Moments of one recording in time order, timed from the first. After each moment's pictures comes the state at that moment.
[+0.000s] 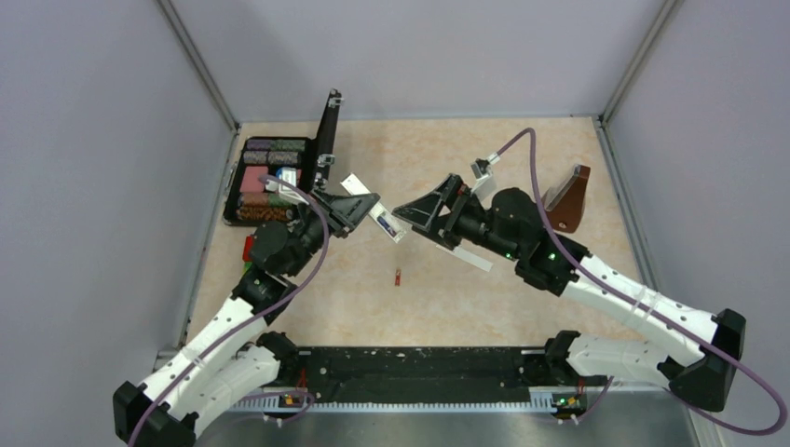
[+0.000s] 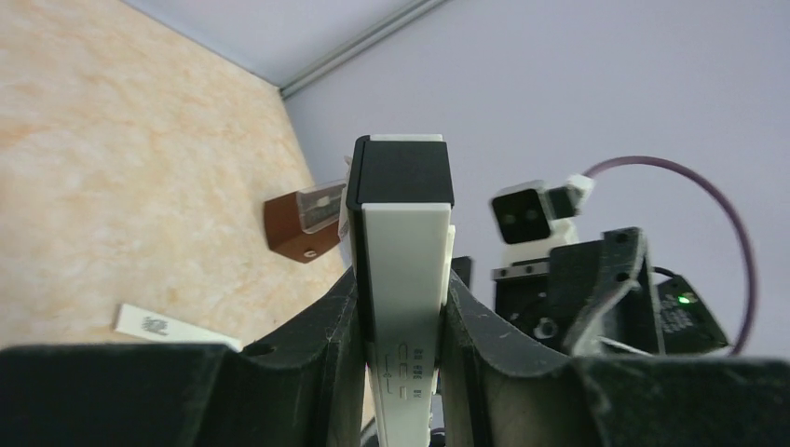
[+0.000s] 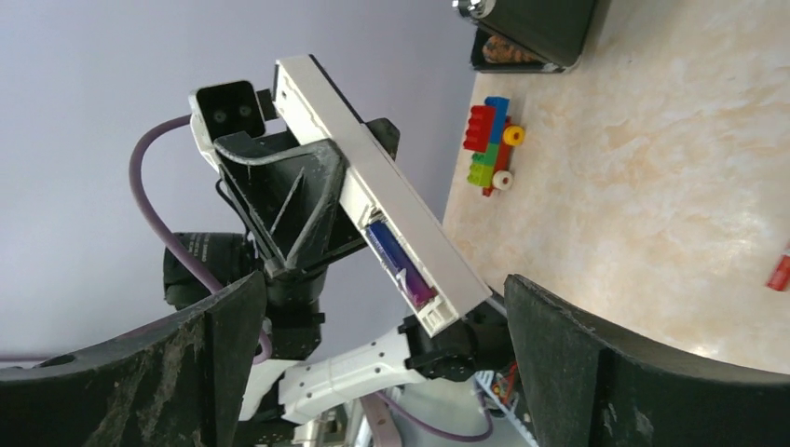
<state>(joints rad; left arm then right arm) -0.56 0.77 0.60 0.37 0.13 -1.12 0.92 1.06 0.98 -0.06 -0.05 1.20</state>
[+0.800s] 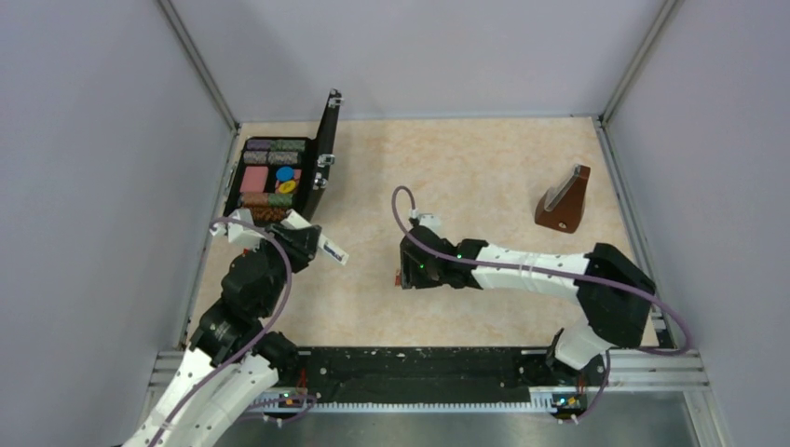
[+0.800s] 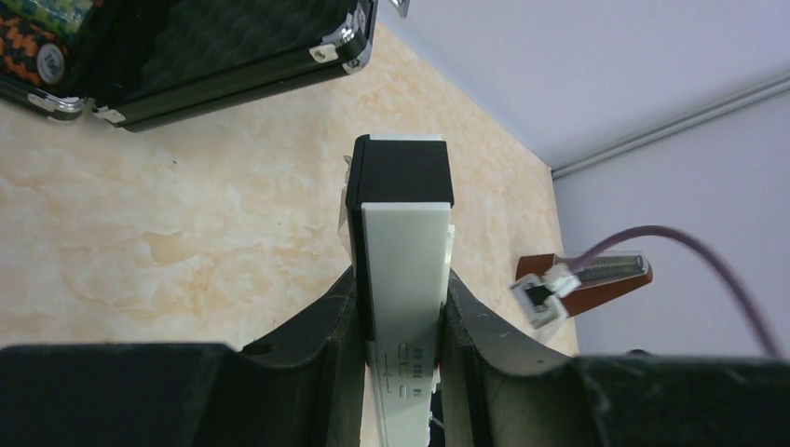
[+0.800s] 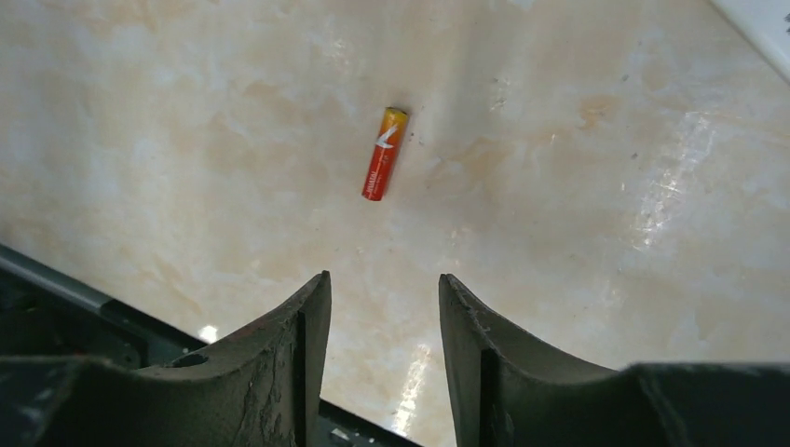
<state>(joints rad) -0.54 0.40 0.62 -0.40 -0.35 -0.89 1.05 1.52 0.98 -0.37 0.19 0.85</state>
